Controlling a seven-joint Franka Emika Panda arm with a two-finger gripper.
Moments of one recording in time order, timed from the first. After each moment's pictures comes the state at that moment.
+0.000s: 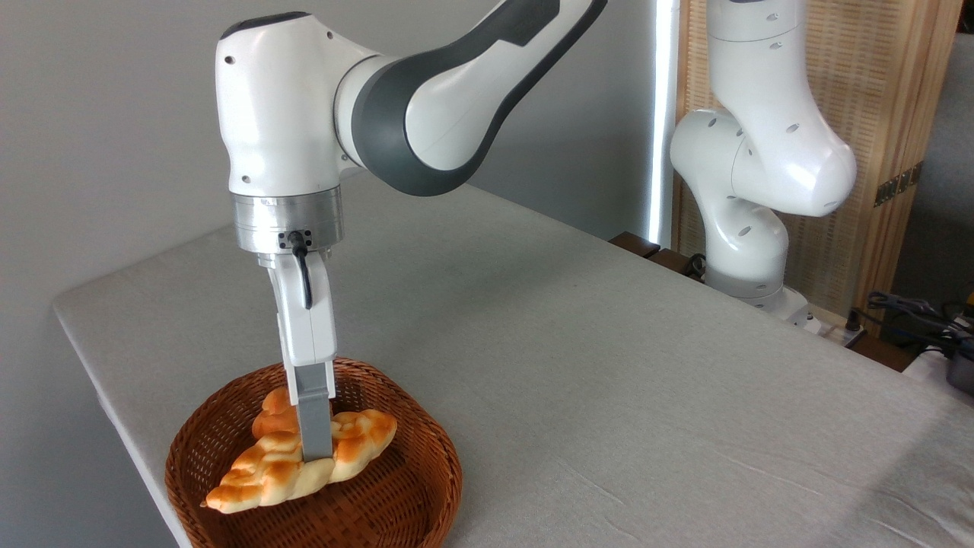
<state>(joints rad) 0.00 0.19 -0.08 -1.77 0.18 2.17 0.94</state>
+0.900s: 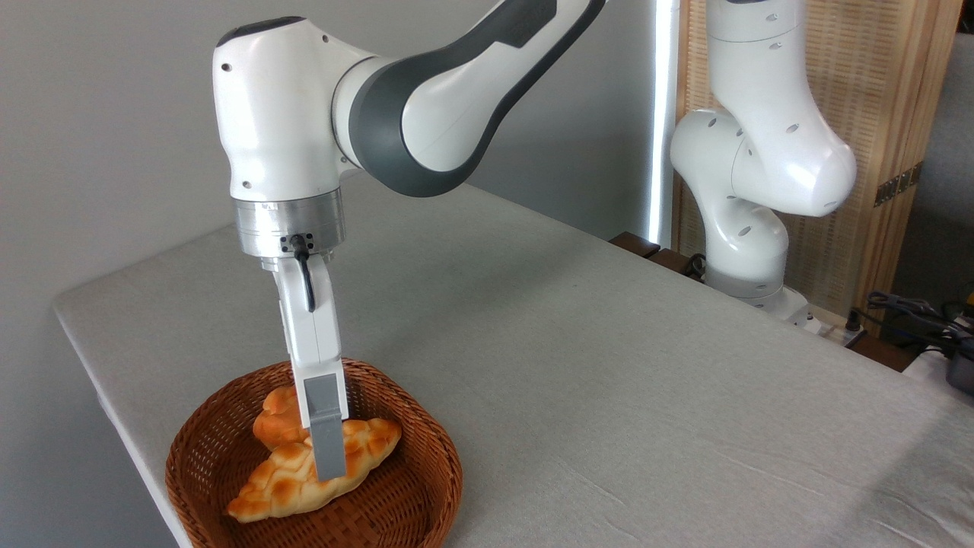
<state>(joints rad) 0.00 0.19 -0.08 -1.77 0.18 2.15 0.94</state>
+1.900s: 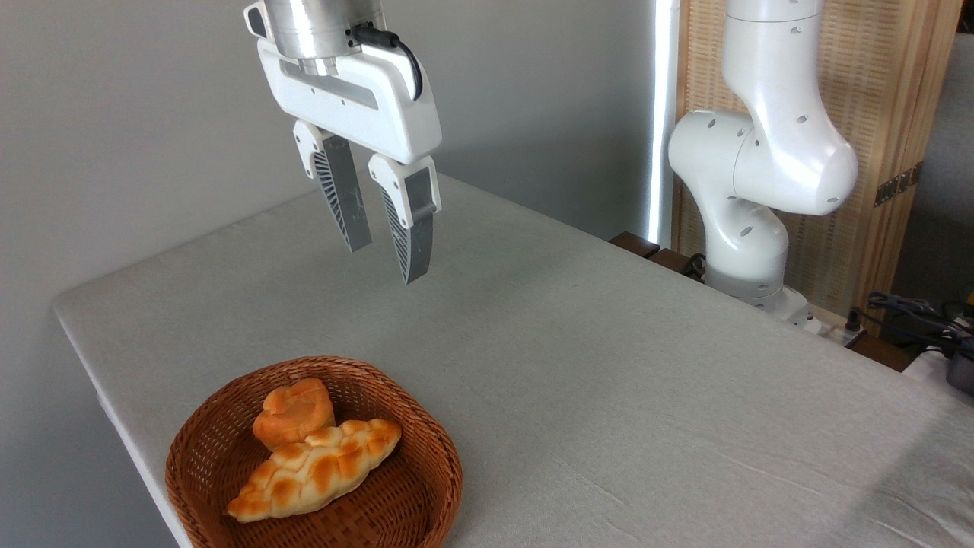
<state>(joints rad) 0.03 0.00 -0.09 -1.59 -0.05 1.57 0.65</state>
